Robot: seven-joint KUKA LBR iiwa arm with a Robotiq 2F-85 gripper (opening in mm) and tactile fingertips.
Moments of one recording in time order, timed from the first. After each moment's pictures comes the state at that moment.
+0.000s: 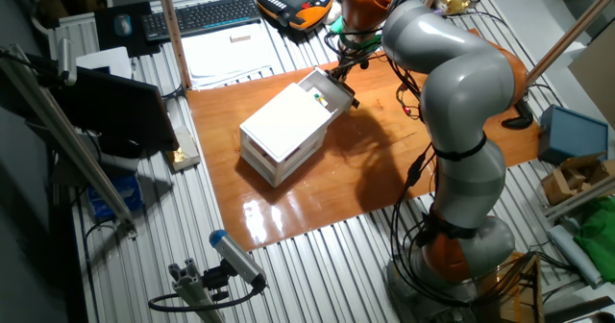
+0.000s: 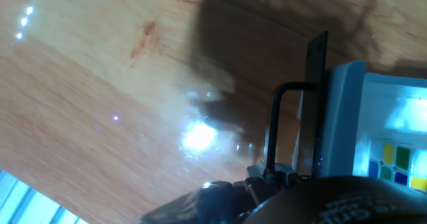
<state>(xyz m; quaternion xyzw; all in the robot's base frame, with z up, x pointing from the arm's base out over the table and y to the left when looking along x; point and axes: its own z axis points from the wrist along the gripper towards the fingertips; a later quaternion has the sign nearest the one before) 0.645 0.041 0.183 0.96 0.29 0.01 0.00</state>
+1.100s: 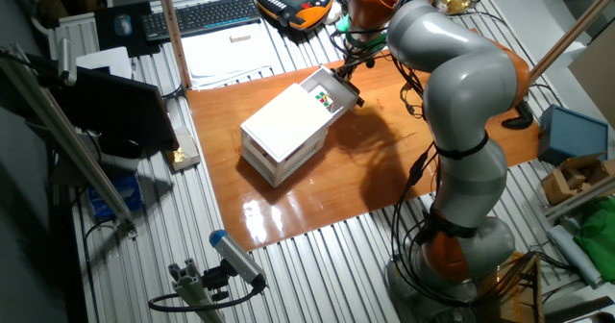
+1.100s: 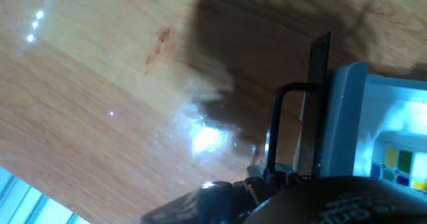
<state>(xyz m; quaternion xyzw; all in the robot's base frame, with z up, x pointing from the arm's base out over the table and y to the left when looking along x) 0.648 0.023 0.180 0.96 0.29 0.02 0.00</state>
